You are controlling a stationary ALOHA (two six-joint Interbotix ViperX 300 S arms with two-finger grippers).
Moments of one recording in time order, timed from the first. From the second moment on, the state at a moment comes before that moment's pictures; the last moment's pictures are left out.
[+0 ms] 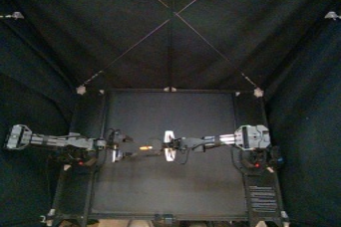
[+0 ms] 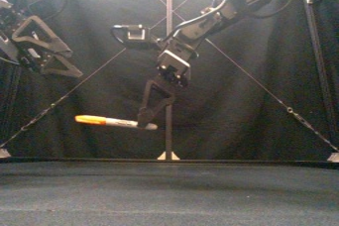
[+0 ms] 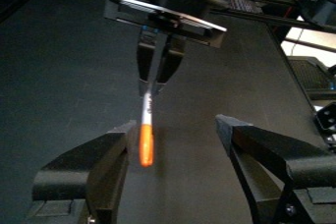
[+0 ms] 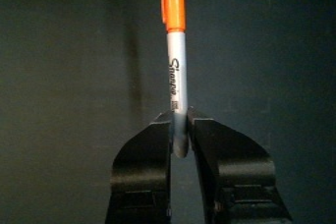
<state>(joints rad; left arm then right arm) 0.02 -0.80 1.28 -0.13 -0.19 0.00 -0.06 0.26 0.22 -0.20 0.42 0.01</state>
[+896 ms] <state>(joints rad) 0.03 -0.72 1.26 -0.17 -0.20 0.00 -0.03 0.20 0.19 -0.26 0.28 0.02</state>
